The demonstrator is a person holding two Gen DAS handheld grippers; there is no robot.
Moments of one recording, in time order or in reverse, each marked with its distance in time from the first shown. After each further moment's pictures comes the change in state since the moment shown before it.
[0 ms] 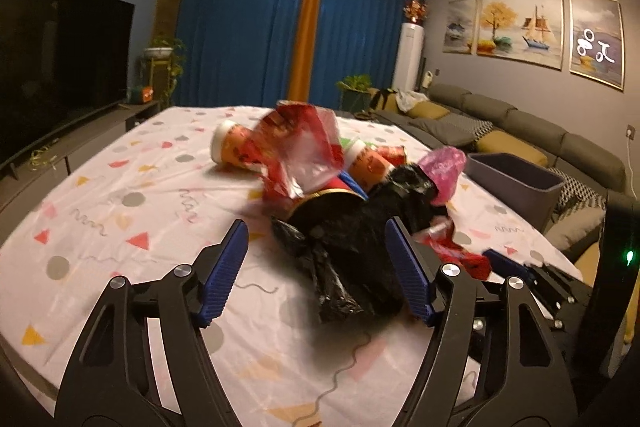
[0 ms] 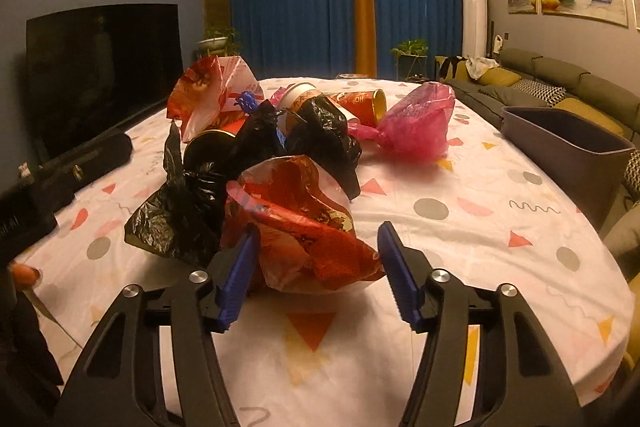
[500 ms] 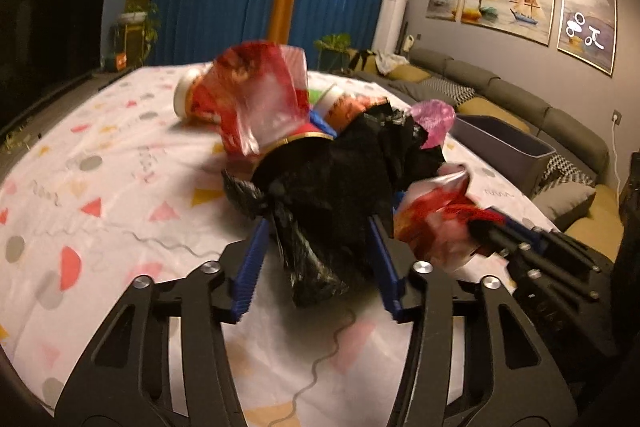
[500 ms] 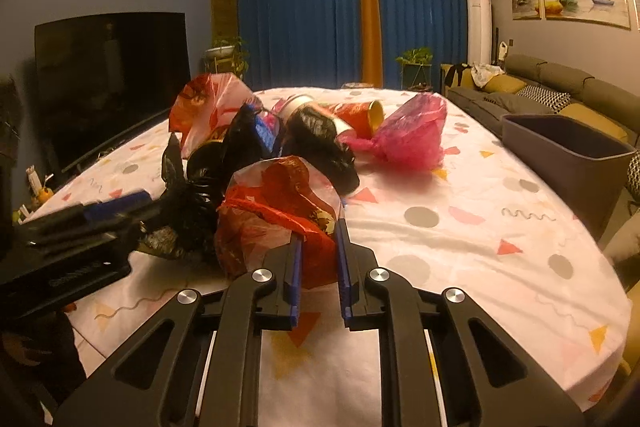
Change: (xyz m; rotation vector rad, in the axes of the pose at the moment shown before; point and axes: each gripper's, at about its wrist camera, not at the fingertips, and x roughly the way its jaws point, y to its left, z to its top) left arm 0.037 -0.004 -0.016 -0.007 0.156 -0.090; right arm -0.013 -0.014 0.002 -0.010 -0.037 0.017
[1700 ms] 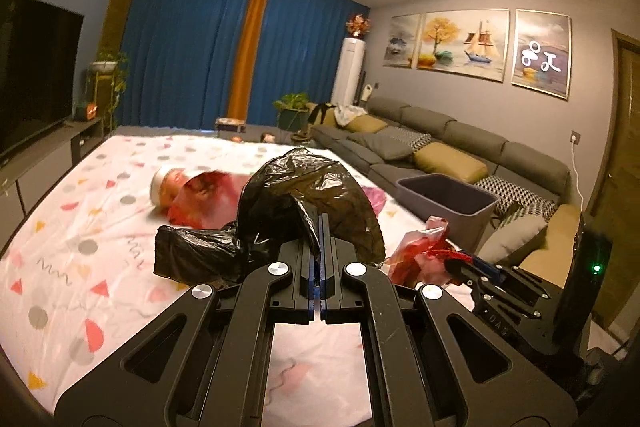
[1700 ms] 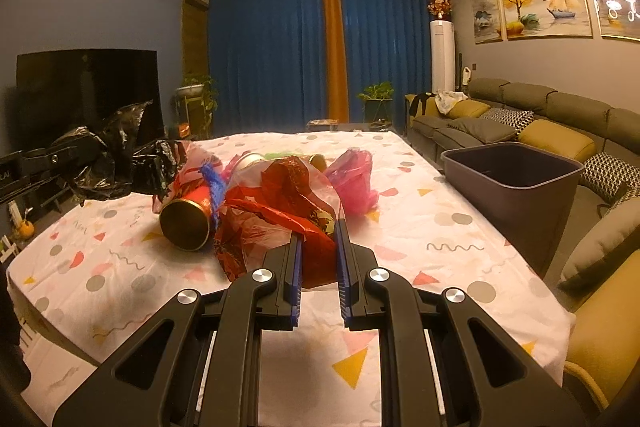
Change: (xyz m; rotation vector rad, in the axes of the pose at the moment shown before) left arm -0.076 -0.035 0.051 0.061 -0.216 -0.149; right arm -0.064 -0.034 0.014 0.050 -0.136 -0.111
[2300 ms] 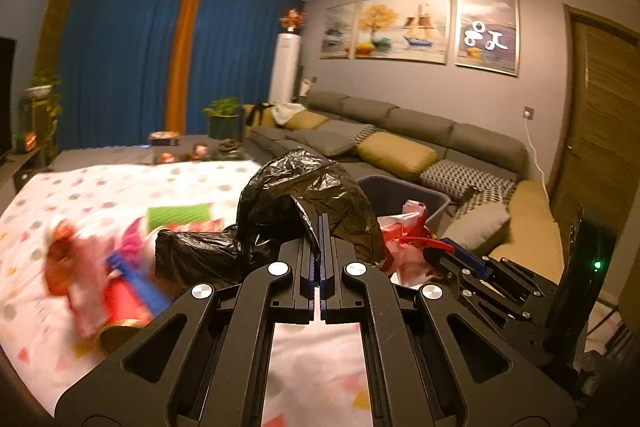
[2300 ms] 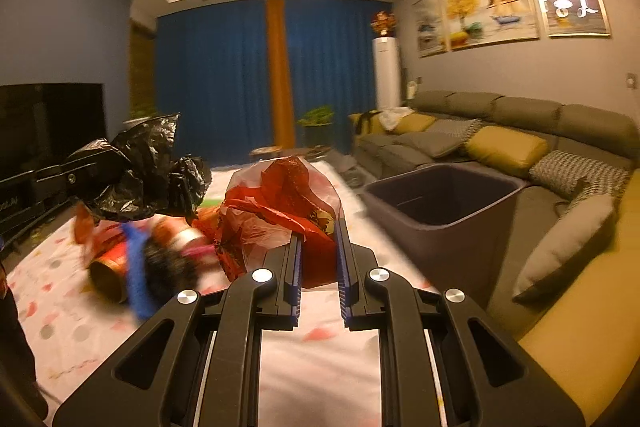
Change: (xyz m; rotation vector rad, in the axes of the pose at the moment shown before) left arm 0.093 -0.110 0.044 0.111 0.019 -0.213; right arm 0.001 -0.081 0.035 0.079 -0.091 -0.202
